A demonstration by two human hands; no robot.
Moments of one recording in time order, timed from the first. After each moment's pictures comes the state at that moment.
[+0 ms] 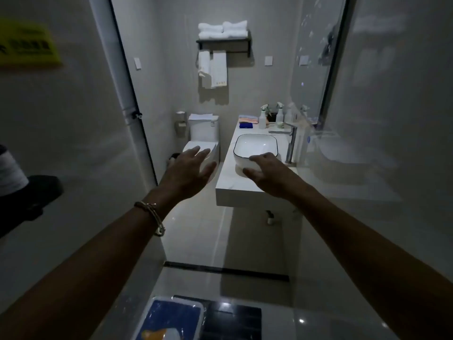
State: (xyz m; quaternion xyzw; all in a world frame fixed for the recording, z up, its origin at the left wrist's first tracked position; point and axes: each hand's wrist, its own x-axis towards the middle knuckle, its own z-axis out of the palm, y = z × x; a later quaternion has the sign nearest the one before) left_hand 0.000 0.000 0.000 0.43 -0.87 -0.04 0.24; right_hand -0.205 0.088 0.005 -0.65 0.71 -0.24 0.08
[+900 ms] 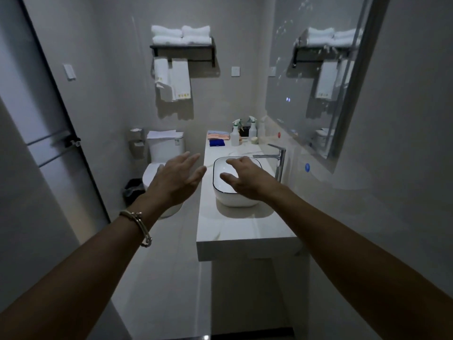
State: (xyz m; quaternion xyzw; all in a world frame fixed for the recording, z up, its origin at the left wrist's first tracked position) left_hand -0.103 -0.332 0.012 0.38 -0.90 -0.07 0.22; right_hand -0.269 -0.236 0.020 -0.61 0.76 -0.21 0.06
